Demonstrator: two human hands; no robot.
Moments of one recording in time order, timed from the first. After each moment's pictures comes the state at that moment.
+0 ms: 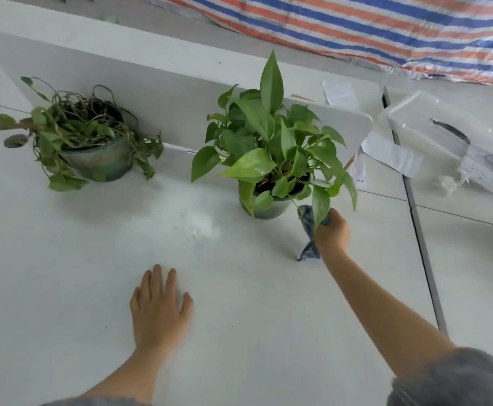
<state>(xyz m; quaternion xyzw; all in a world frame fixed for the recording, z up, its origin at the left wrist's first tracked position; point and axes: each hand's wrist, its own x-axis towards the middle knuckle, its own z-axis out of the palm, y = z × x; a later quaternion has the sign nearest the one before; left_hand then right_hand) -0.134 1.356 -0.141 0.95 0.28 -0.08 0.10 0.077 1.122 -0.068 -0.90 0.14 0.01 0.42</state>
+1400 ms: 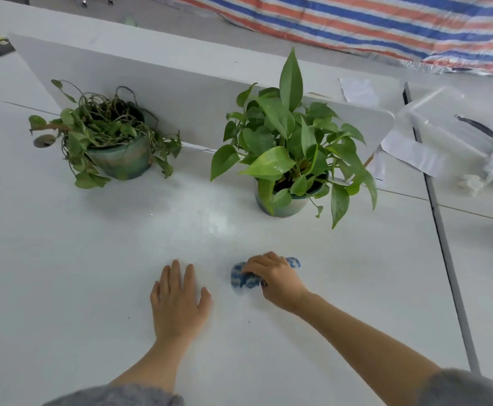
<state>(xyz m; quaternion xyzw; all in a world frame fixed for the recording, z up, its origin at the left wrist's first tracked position) -0.132 1.358 -0.138 0.95 0.29 -0.09 0.13 -0.013 1.185 -0.102 -0.87 -0.42 0.12 0.23</state>
